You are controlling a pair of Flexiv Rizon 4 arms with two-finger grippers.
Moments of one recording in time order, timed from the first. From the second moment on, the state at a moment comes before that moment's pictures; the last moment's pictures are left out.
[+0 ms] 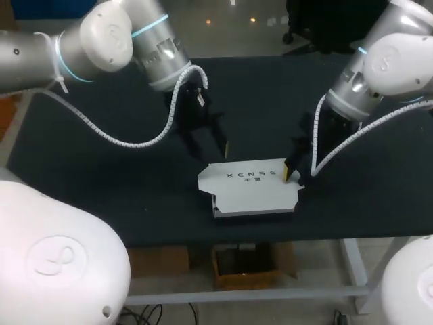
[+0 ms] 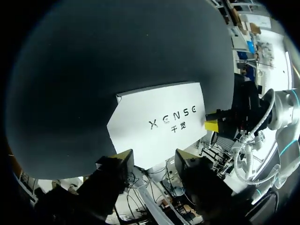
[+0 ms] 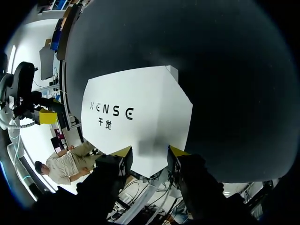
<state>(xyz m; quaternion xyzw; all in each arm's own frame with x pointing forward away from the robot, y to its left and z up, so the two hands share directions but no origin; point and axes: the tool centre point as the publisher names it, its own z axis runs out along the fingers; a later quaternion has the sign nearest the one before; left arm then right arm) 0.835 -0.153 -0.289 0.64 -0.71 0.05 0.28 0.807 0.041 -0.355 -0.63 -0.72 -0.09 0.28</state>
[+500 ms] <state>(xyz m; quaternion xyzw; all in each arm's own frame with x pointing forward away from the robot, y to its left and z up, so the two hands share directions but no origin) 0.824 -0.149 -0.321 0.68 -0.69 0.08 0.22 0.807 0.042 -0.357 -0.63 -0.72 -0.11 0.28</state>
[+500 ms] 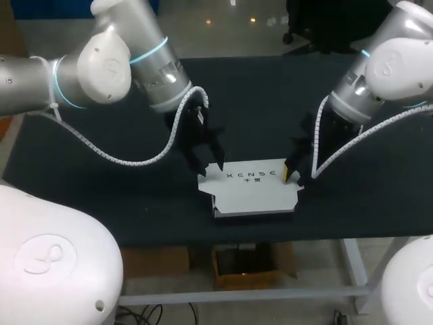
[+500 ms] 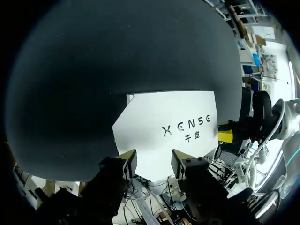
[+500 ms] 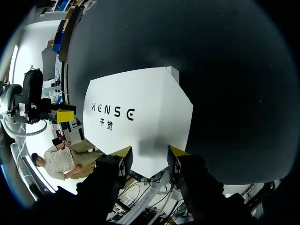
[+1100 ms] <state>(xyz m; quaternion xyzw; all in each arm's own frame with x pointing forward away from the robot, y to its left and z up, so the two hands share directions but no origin) 0.818 -0.152 -0.341 0.72 -0.66 0.09 0.18 0.805 0.039 -0.360 -0.64 -0.70 -0.13 0.28</state>
